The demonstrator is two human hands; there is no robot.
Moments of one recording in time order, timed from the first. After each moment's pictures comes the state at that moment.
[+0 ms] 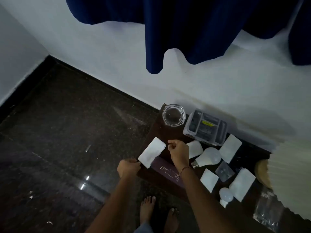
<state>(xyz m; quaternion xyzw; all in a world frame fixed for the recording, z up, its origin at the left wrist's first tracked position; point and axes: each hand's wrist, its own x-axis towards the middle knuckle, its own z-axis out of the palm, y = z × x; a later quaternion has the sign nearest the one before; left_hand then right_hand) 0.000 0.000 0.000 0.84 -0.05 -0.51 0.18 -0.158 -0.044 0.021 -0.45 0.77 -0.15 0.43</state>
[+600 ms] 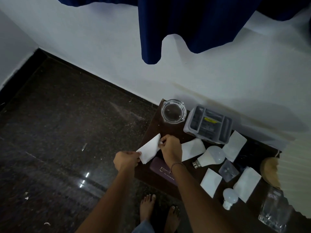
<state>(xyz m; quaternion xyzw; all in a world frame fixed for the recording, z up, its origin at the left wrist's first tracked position) 0.000 -0.030 -0.013 0.85 -0.06 -0.49 0.20 -0.139 -0.060 -0.011 -0.53 0.76 -0.07 0.38</state>
